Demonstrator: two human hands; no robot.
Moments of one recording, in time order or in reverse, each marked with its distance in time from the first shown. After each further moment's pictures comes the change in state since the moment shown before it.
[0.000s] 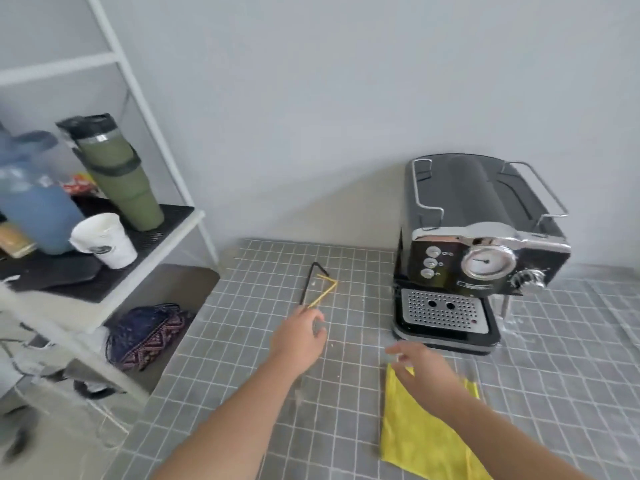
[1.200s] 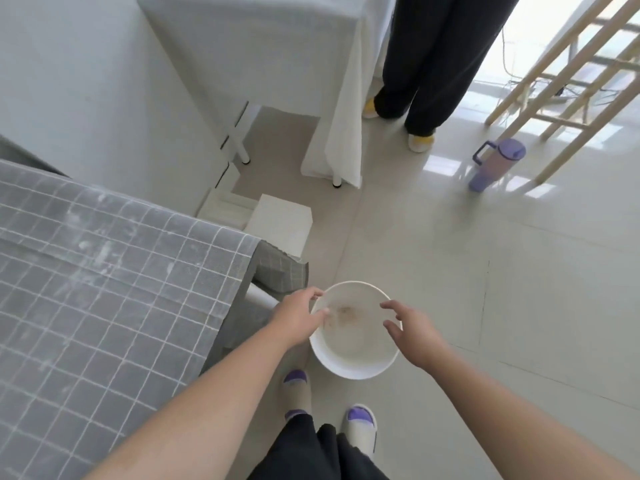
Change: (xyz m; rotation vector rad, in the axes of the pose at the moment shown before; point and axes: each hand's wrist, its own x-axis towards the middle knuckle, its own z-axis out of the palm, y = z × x) left_hand -0.318 0.424 0.437 0.389 -1.203 0.866; right_hand -0.513 0.399 0.045 0.620 0.583 1.298
